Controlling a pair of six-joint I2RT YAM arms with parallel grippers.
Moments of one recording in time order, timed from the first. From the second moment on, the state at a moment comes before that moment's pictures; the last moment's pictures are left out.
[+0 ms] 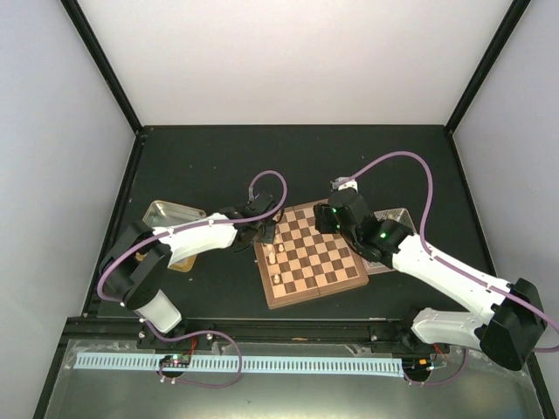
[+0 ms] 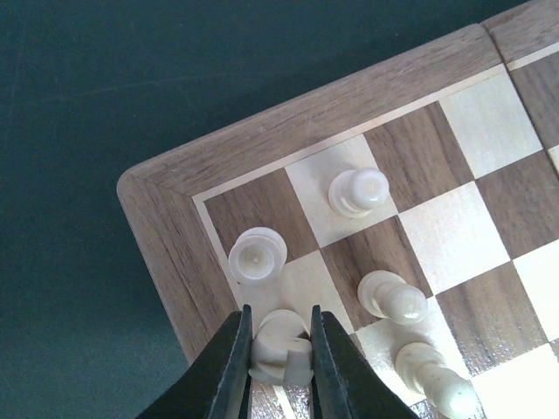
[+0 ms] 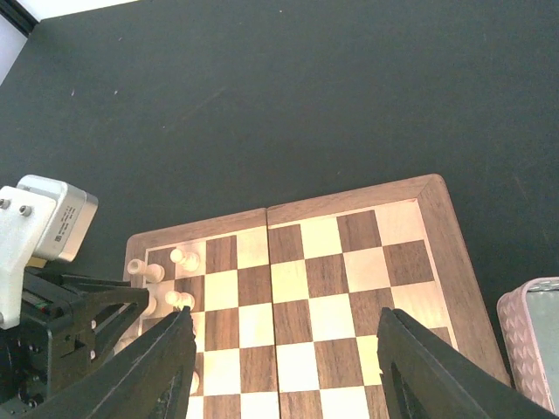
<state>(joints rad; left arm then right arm) -0.75 1.61 0.95 -0.43 -0.26 -0.58 0.80 1.18 0.89 -0.40 0.30 0.61</state>
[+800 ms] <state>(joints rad) -0.75 1.64 0.96 -0.40 -0.28 -0.58 0.80 1.20 0.89 -0.40 0.28 0.63</state>
